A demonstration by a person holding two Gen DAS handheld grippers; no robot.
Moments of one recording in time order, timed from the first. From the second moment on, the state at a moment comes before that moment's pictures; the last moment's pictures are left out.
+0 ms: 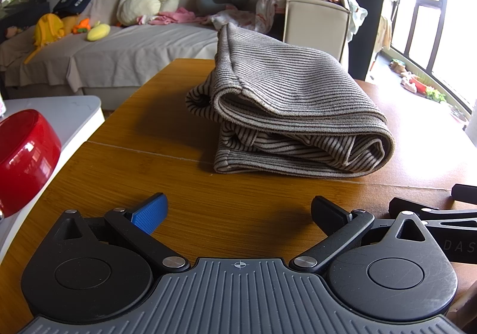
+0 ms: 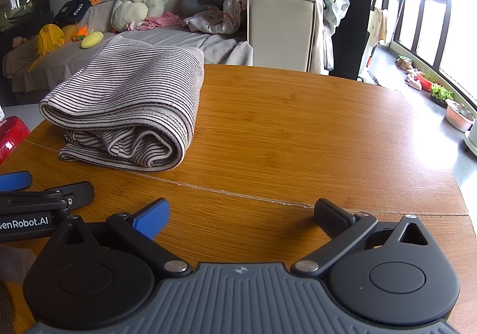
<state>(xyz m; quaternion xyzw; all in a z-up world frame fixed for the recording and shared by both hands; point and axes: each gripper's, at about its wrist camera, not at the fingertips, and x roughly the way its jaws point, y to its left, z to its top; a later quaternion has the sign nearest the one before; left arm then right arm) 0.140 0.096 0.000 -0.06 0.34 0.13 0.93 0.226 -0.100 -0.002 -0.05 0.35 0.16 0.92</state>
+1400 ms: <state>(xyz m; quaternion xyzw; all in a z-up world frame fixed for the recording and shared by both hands) 0.142 0.093 0.000 -0.05 0.35 0.13 0.93 0.224 -0.099 0.000 -0.05 0.35 0.15 0.92</state>
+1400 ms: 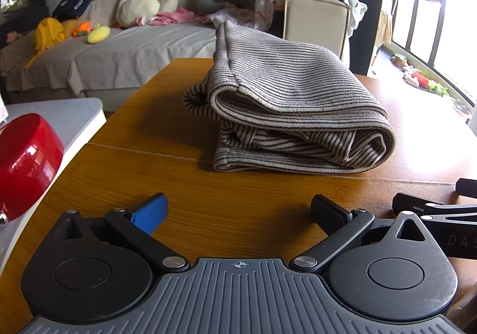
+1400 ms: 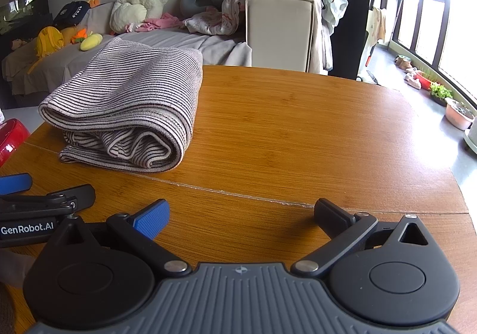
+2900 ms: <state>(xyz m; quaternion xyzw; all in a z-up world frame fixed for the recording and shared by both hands) 0.140 0.092 0.000 -0.05 0.35 0.13 0.93 0.225 -0.095 -0.001 -0.07 0.35 0.20 0.91</state>
